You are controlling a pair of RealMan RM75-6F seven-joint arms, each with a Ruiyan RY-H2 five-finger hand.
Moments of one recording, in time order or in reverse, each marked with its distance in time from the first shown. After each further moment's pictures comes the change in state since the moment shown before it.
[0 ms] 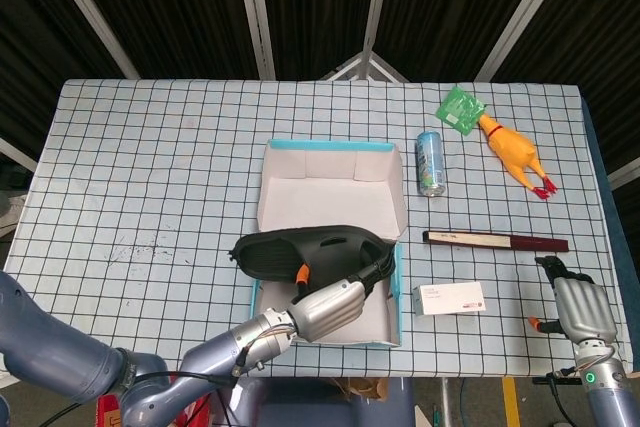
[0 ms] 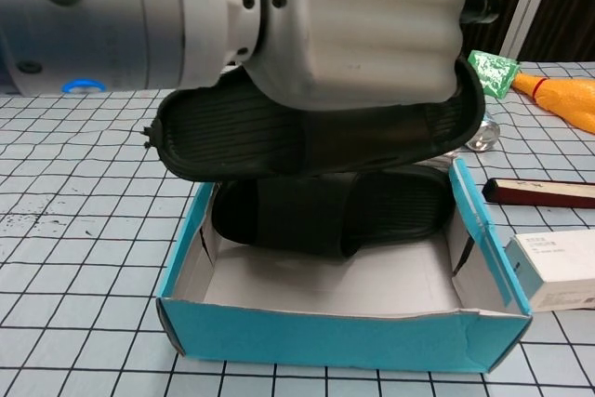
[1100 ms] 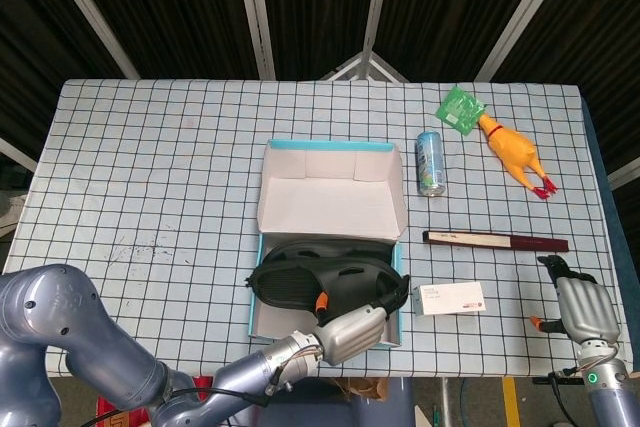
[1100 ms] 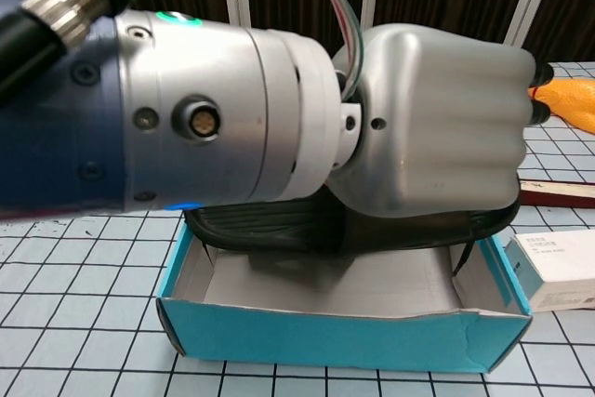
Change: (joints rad) left arm -0.168 -0.157 0.035 0.021 -0.191 0.058 -0.007; right arm -0.004 0.004 0.002 0.001 -0.001 0.004 0.011
